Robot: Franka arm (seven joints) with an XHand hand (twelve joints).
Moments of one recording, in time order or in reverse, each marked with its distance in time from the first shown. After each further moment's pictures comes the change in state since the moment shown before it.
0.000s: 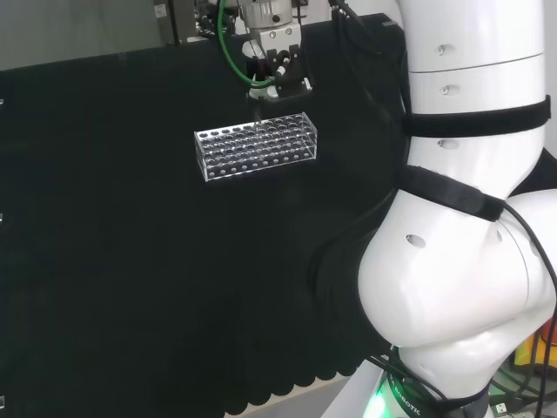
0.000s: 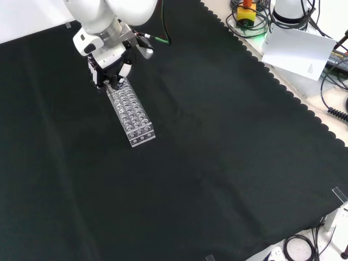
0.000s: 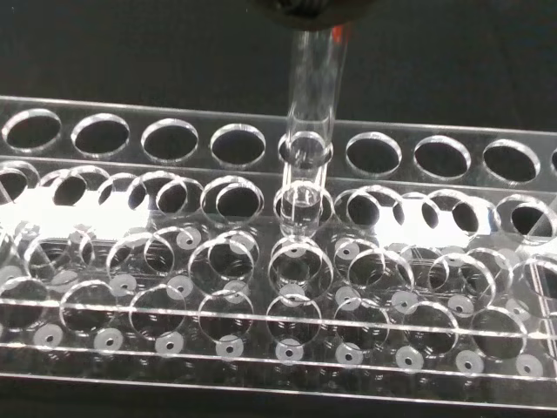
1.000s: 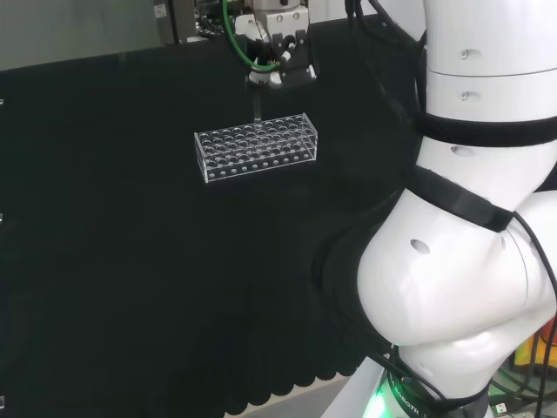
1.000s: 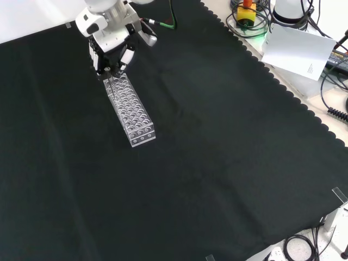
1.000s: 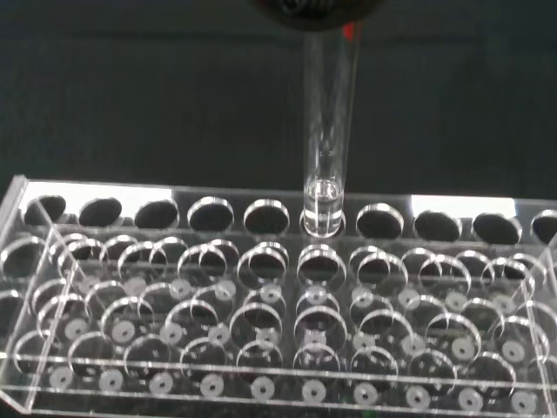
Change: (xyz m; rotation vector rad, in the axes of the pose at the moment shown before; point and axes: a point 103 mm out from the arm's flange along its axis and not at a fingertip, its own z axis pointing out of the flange) arm -0.001 -0.023 -0.036 -0.069 0.050 -0.018
